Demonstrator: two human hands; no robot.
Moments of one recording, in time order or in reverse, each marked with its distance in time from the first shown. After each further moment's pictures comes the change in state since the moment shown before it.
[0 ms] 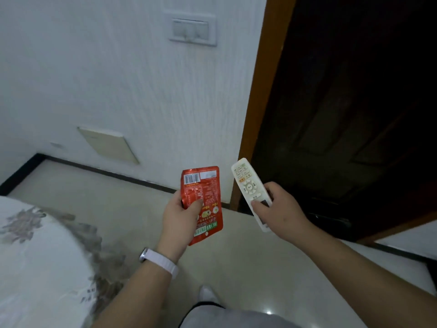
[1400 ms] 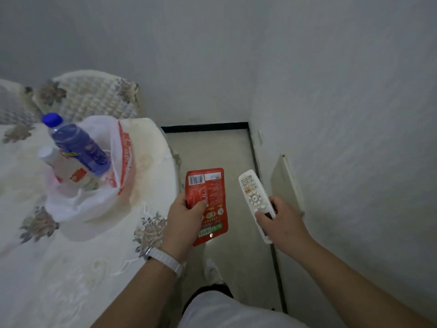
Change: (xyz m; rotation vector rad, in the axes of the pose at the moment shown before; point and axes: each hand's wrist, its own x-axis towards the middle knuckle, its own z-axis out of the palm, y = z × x) left_hand 0.297 0.055 -0.355 -0.428 1.163 -0.165; right_hand 0.407 -0.381 0.404 -0.312 -0.918 -0.626
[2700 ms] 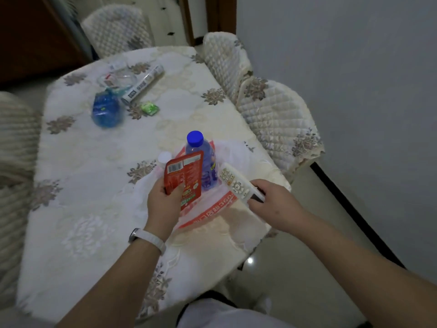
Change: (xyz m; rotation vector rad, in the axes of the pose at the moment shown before) left_hand 0.231 0.068 -0.149 -0.311 1.342 -0.083; right_hand 0.381 -0.345 0.199 -0.516 -1.114 -0.938
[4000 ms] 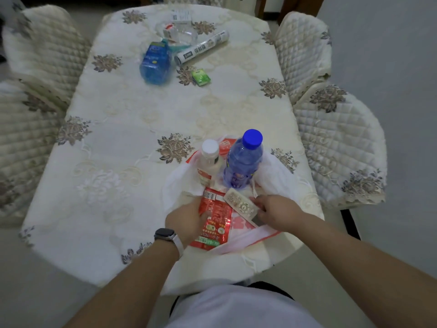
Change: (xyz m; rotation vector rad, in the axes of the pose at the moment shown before) left_hand 0.018 -0.104 -0.015 0.881 -0.276 -0.053; right_hand 0.141 0.043 0.069 -0.674 -0.446 -0.213
